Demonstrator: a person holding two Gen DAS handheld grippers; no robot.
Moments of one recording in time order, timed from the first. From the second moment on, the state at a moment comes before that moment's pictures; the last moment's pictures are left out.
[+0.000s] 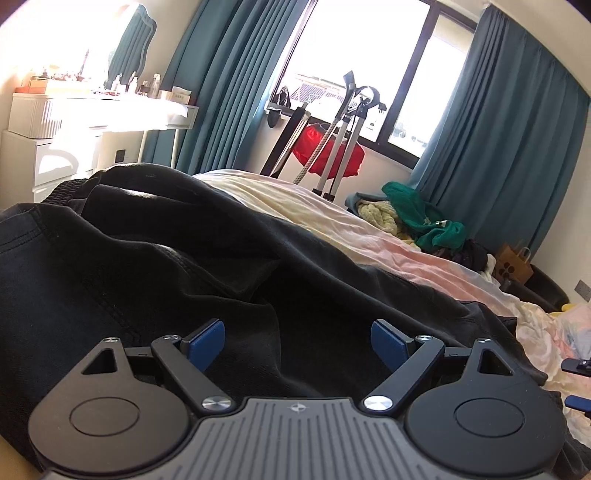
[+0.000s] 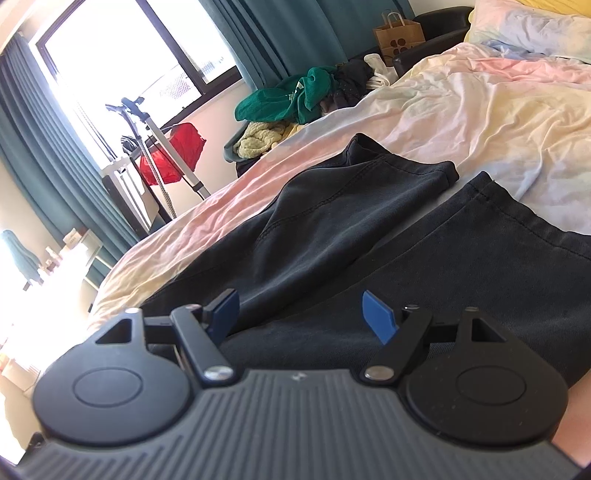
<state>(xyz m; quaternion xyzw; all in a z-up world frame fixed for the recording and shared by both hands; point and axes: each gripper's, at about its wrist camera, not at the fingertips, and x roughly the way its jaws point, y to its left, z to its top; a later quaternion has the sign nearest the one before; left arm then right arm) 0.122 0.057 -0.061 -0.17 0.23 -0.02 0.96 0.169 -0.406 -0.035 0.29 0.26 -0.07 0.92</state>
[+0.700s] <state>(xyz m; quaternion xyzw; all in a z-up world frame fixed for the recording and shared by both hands) 0.280 0.102 -0.077 -0.28 0.28 0.04 0.92 0.191 -0.408 -0.060 0.31 0.30 -0.07 0.90</state>
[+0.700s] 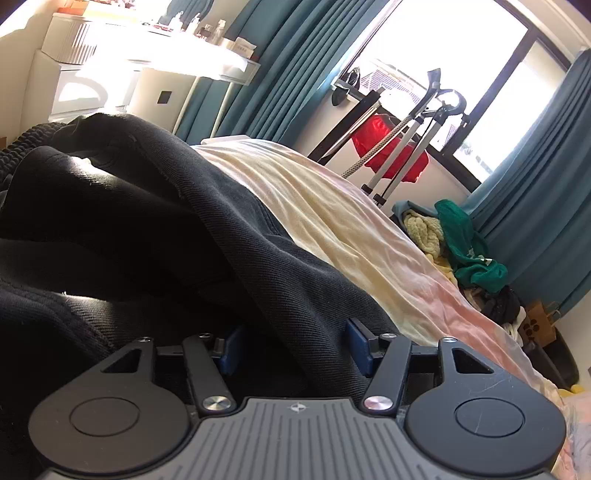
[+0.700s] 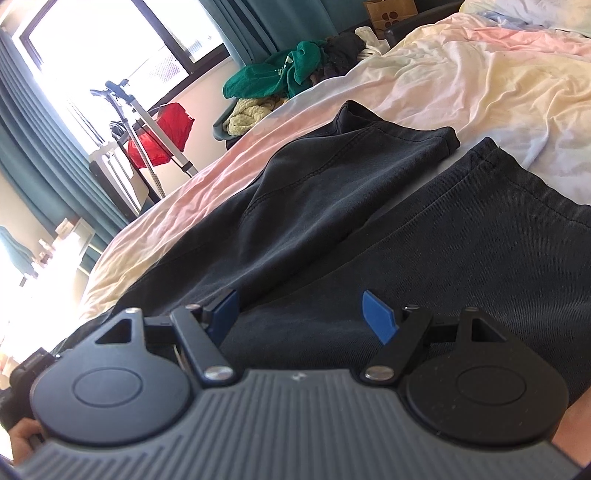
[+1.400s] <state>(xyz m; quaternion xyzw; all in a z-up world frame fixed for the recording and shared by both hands) 0.437 0.072 -0.043 -0.22 0.30 0.08 0.93 0.203 -0.417 -0.076 0.35 0.31 -0.09 0.88</state>
